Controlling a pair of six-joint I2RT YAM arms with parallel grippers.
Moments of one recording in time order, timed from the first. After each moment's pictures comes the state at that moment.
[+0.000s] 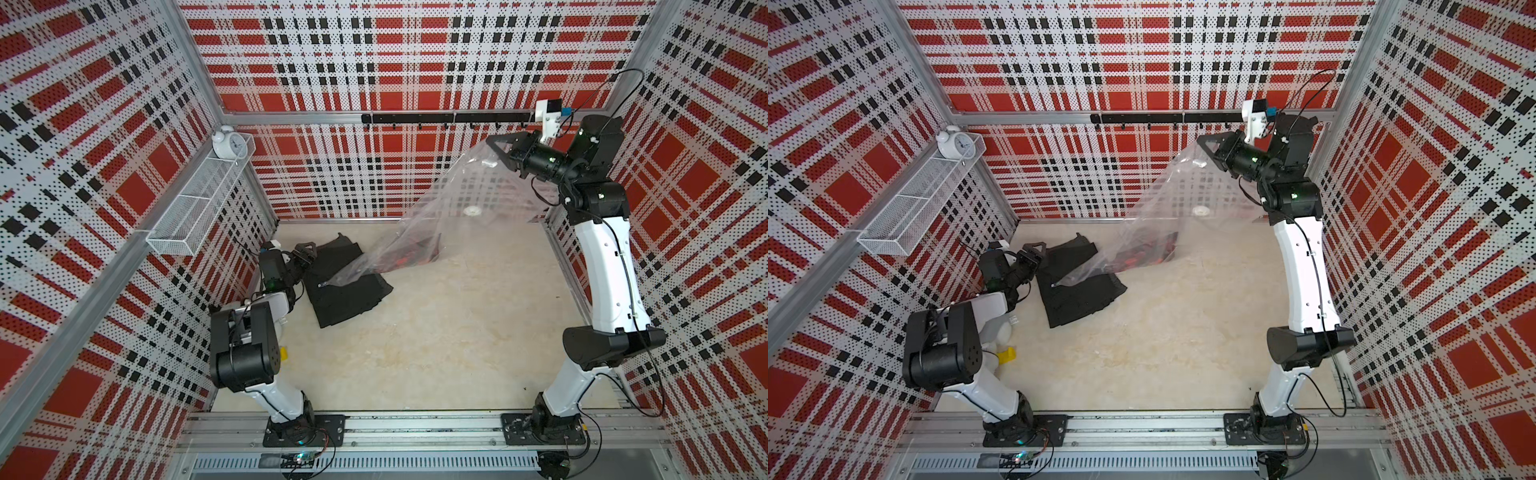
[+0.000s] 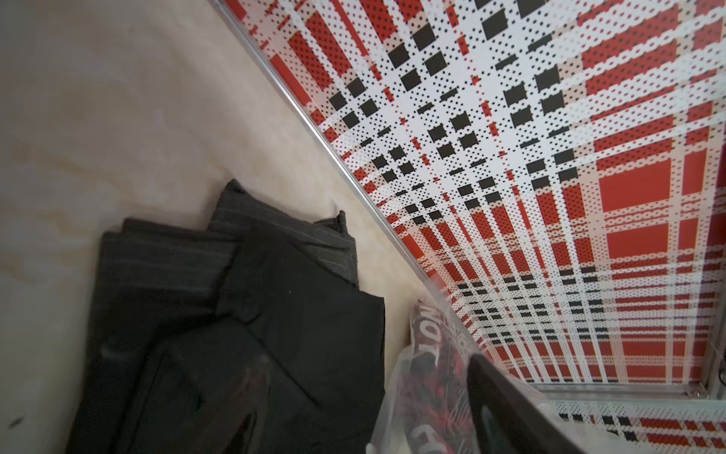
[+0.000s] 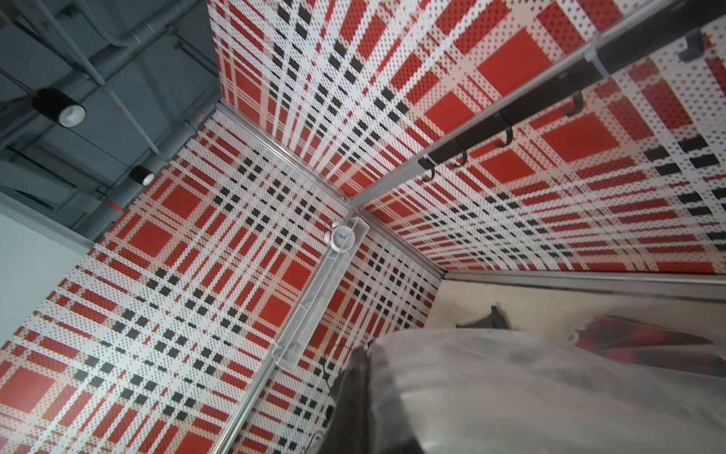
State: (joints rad) left arm 0.24 1.62 0.80 0.48 0.36 -0.86; right arm 0.11 1.81 2.41 -0.52 -0.72 0.91
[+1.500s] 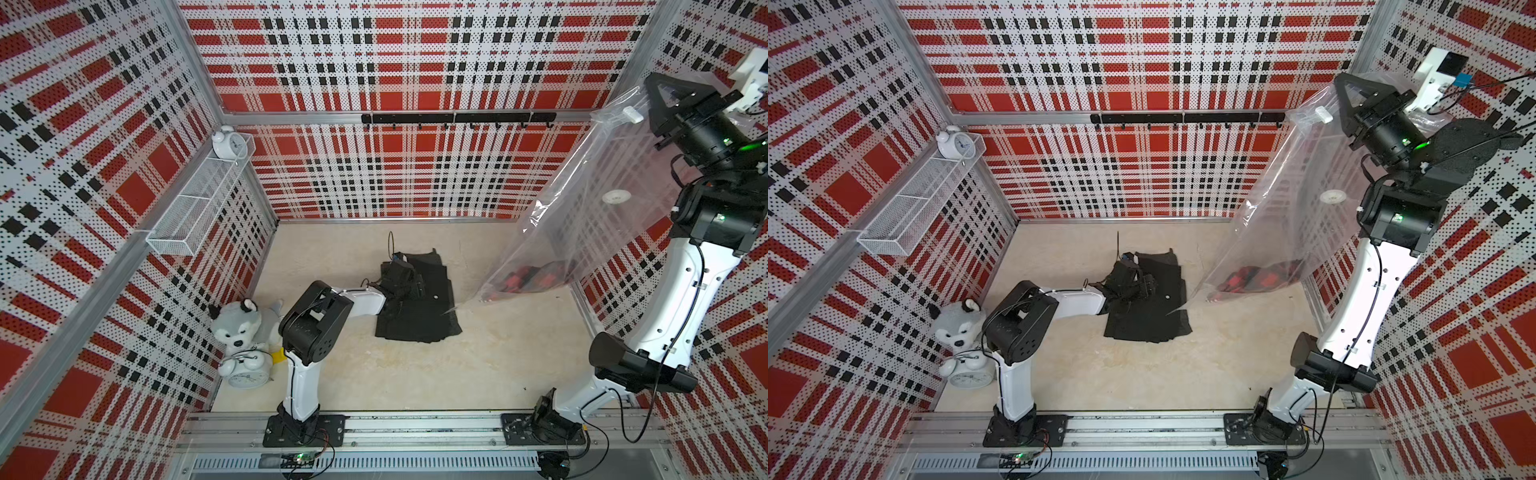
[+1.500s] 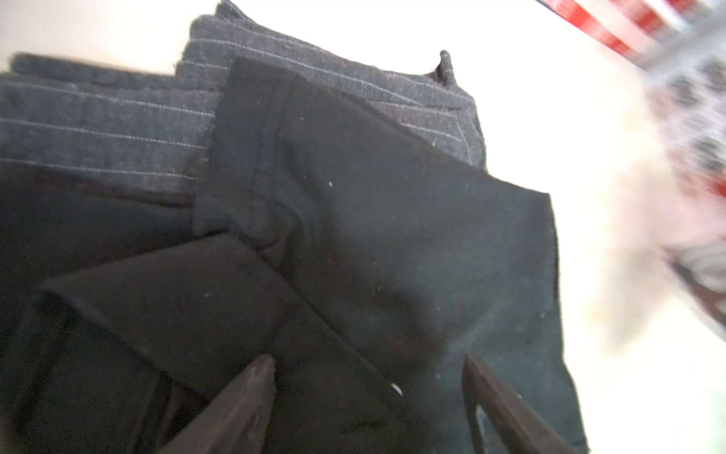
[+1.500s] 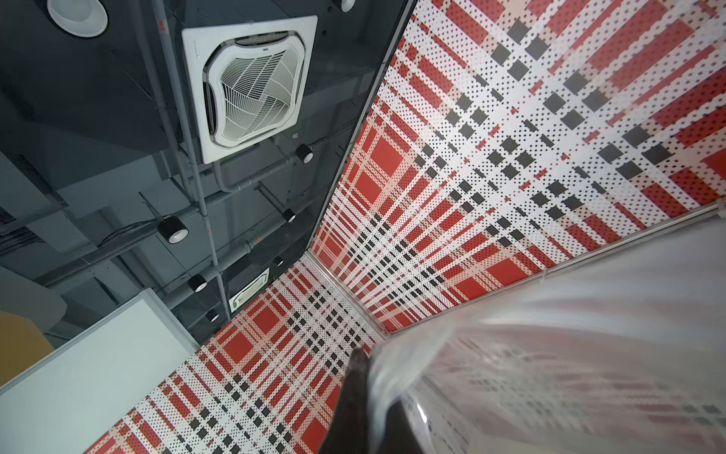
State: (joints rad) left arm -0.67 1.99 1.11 0.17 0.00 -0.70; right arm -0.50 1.69 2.47 -0.02 -0.92 1.51
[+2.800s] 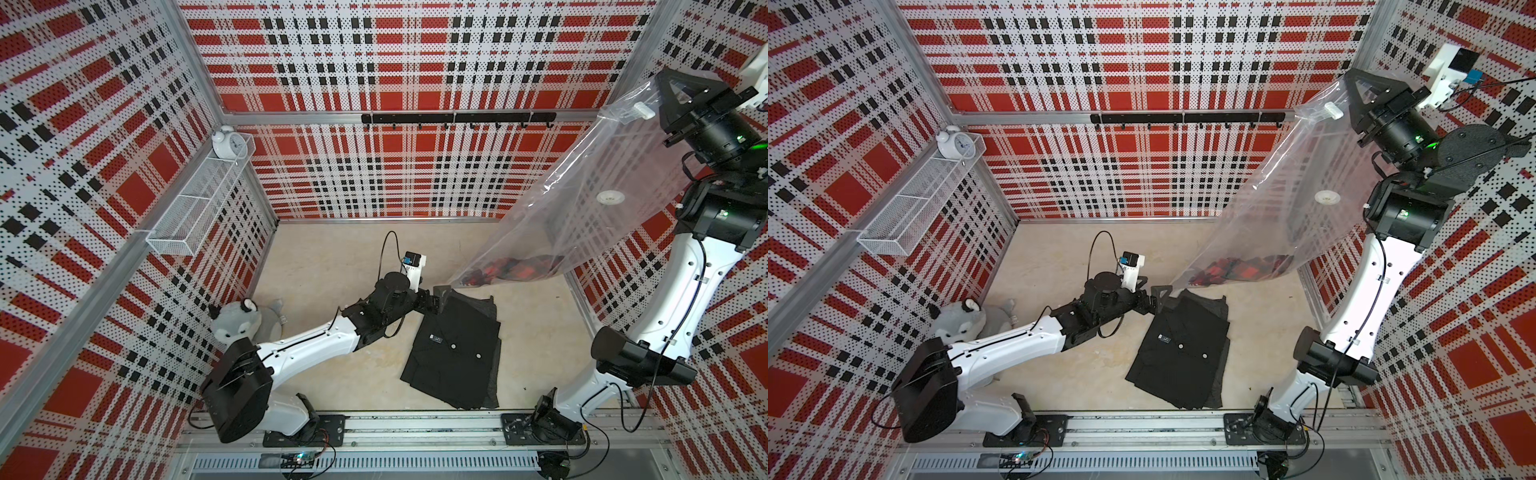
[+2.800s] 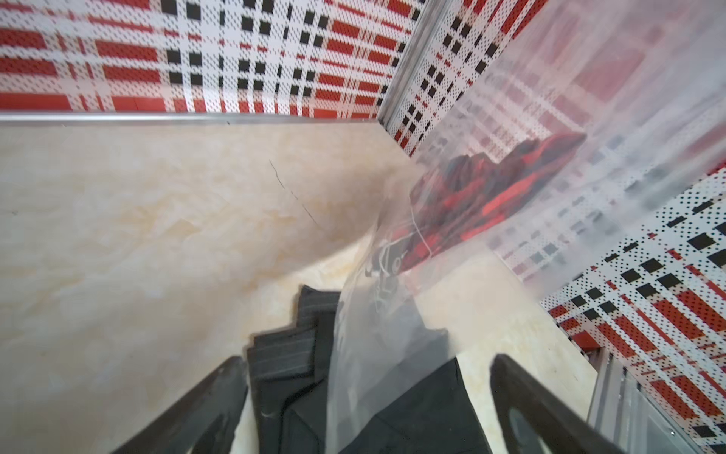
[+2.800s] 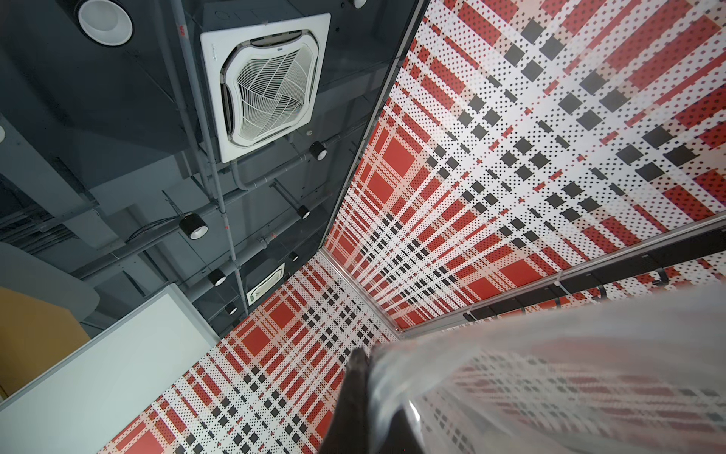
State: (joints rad) left arm -0.82 1.38 0.89 0.19 -0.03 -0.40; right arm -0.53 1.73 2.49 0.11 -0.97 1.63
